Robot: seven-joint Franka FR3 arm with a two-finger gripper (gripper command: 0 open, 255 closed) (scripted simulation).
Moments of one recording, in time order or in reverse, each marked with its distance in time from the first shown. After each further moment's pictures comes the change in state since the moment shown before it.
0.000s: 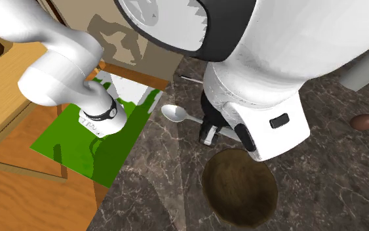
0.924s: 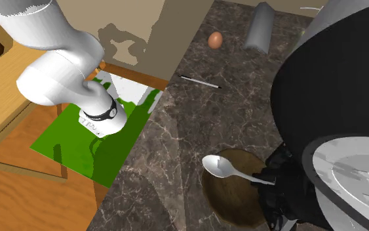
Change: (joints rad) arm -0.063 0.450 -0.072 0.522 0.054 -0.097 -0.140
